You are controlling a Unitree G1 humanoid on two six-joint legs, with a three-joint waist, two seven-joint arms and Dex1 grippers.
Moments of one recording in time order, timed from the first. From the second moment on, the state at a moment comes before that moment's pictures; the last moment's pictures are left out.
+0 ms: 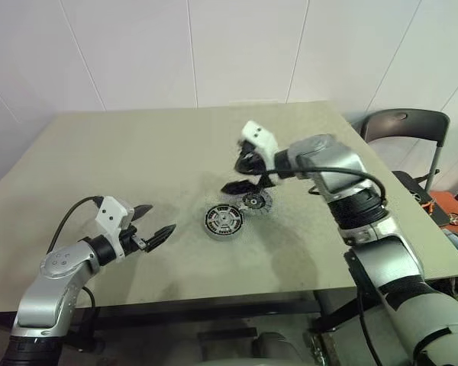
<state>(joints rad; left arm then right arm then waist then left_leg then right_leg) 0.03 0.59 0.17 -0.25 -0.42 0.38 -0.74 -0.98 -0.40 0.21 0.32 0.08 0.88 0.98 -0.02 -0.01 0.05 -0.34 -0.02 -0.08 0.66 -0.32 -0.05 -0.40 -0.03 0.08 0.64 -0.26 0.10</state>
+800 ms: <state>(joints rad) 0.03 0.59 0.17 -0.23 -0.41 0.38 -0.75 -0.68 -0.43 0.10 0.76 0.04 0.21 0.83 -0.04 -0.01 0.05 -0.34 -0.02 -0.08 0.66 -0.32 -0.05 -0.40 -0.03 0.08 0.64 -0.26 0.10</state>
